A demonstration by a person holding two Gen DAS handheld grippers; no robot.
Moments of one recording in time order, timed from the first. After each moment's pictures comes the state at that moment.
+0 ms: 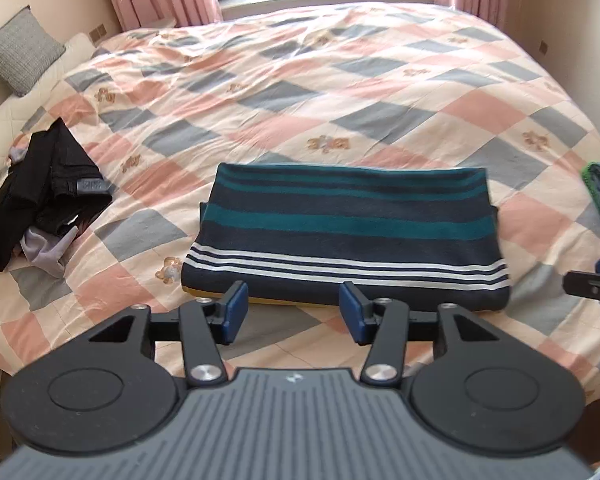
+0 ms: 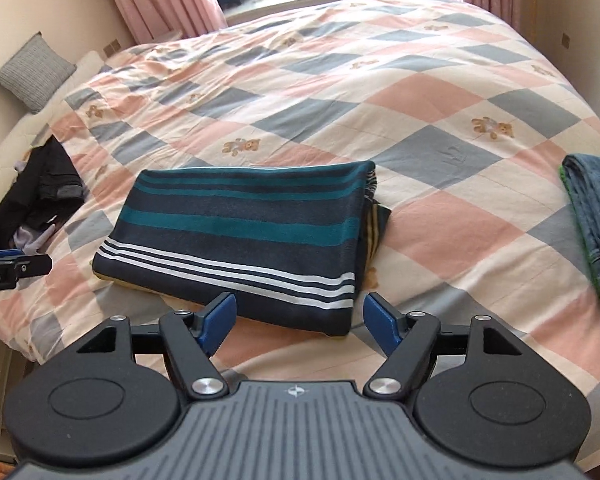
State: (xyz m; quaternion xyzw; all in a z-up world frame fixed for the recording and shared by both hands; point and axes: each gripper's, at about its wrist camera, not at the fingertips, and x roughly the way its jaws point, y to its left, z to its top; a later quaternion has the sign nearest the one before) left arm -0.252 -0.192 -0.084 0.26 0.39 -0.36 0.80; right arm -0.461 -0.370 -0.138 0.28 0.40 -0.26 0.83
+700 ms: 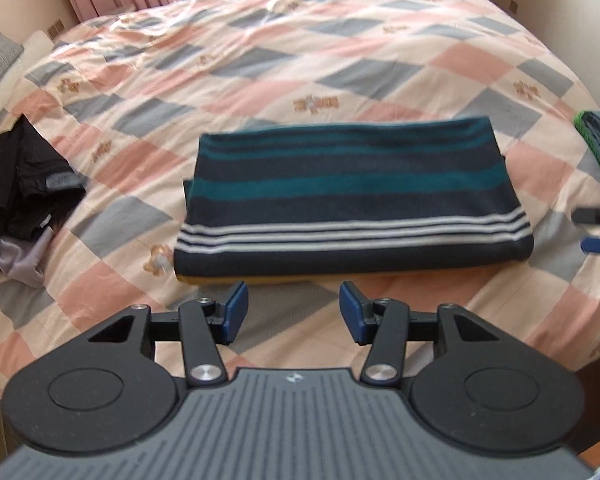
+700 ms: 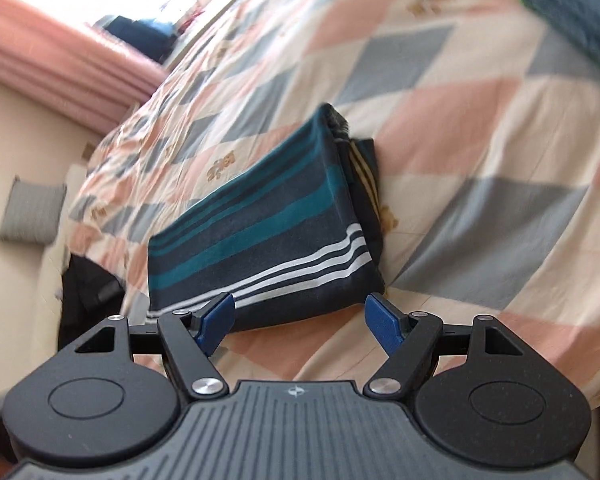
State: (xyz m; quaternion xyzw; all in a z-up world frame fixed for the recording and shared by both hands) left arm -0.207 -0.177 -0.140 0.31 0.42 -0.39 0.76; right arm -0.499 -0.417 -0.227 0.54 0.28 -0.27 0.74
